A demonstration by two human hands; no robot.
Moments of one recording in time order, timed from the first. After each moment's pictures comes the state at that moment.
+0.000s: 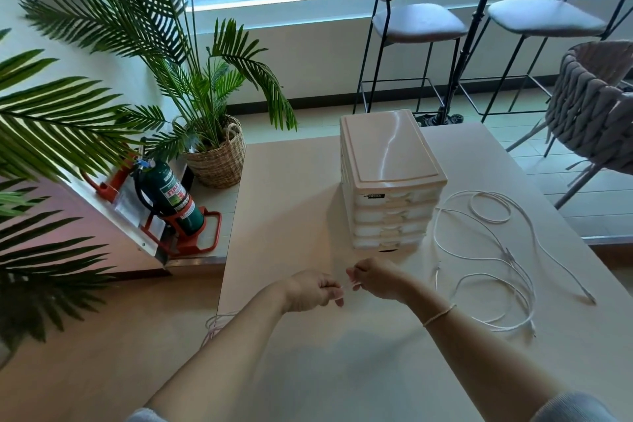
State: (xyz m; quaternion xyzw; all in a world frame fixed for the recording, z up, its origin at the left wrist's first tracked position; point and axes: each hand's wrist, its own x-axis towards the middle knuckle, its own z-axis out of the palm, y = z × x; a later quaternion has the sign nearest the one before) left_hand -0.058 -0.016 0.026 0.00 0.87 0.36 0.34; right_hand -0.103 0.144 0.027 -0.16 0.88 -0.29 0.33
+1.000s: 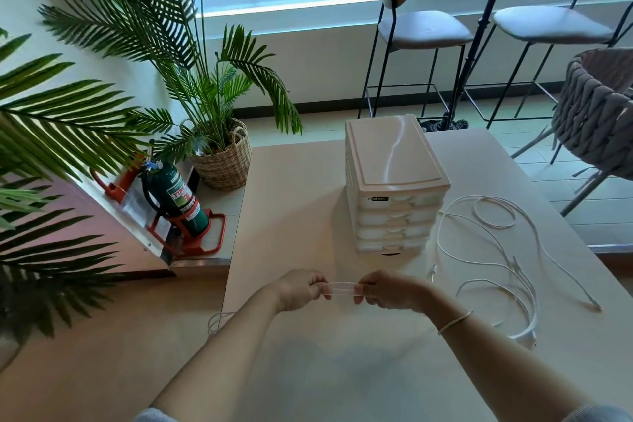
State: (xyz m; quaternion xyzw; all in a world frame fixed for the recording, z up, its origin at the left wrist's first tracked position) left_hand -0.052 -0.033 0.027 -0.02 0.89 0.35 0.28; right_hand -0.099 0.160 0.025 -0.18 0.82 -0.34 0.43
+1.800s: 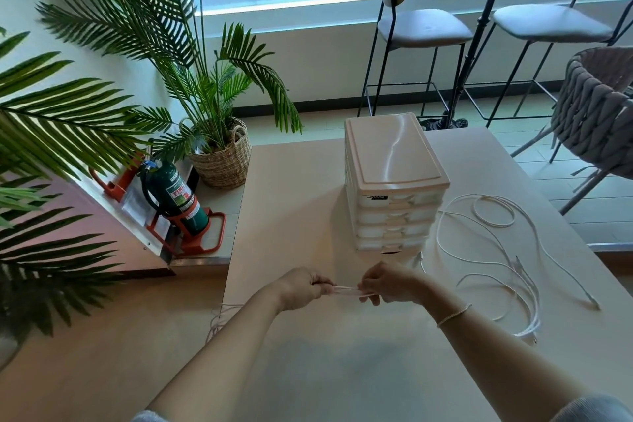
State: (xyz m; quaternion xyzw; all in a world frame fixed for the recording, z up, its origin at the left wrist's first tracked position) left_hand -0.052 -0.030 0.019 -0.05 0.88 0.39 0.27; right_hand -0.104 0.162 0.033 -0.17 0.85 -0.30 0.39
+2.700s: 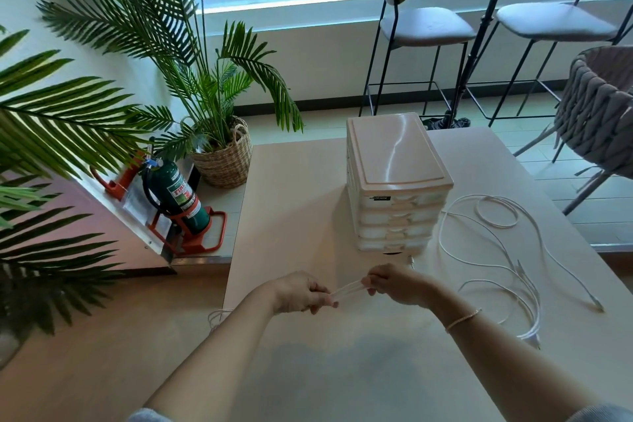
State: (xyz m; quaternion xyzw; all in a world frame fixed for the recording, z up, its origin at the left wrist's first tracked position) left_hand -0.050 -0.039 0.021 -0.04 0.84 0.40 0.36; right_hand -0.108 0.170 0.023 -0.20 0.87 -0.30 0.34
